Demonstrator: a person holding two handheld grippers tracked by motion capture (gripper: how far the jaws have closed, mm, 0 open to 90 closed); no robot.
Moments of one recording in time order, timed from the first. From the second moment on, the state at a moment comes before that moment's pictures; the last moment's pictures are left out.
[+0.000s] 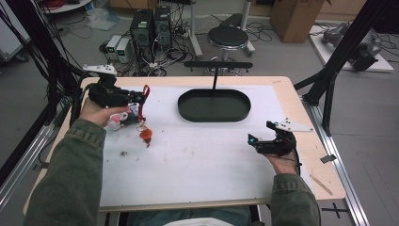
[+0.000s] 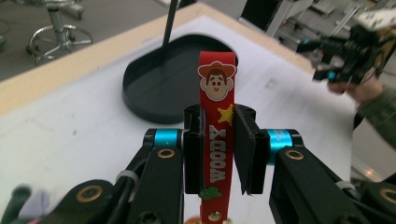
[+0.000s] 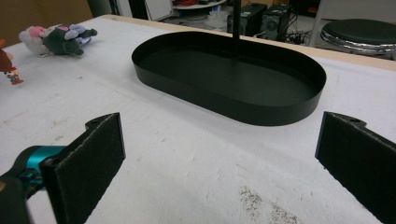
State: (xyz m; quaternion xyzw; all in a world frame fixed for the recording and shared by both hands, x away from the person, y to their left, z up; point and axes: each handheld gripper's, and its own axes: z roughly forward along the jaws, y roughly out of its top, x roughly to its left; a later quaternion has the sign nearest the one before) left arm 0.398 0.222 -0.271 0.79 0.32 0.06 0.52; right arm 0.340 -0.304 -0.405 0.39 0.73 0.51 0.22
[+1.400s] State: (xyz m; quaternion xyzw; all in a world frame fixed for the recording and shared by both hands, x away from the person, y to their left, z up) left arm 0.490 0.118 -0.221 0.76 0.30 0.09 0.57; right arm 0.340 -0.313 -0.406 0.40 0.72 0.53 0.22
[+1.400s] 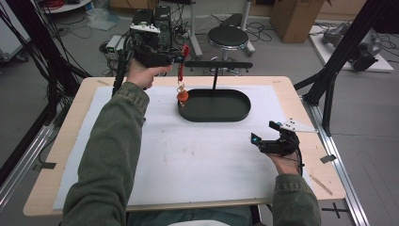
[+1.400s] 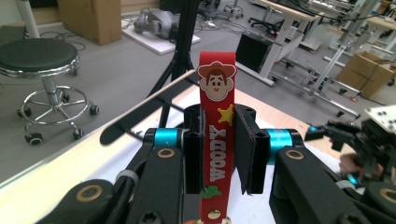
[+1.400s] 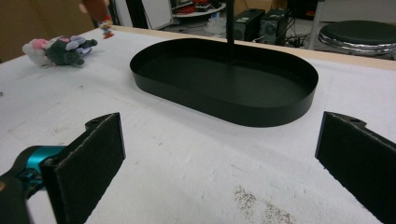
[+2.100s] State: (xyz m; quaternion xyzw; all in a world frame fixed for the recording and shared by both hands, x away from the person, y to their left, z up) left arm 0.525 0.057 -0.221 0.77 0.32 0.11 0.54; right arm 0.341 -0.317 -0.408 0.40 0.71 0.54 0.21
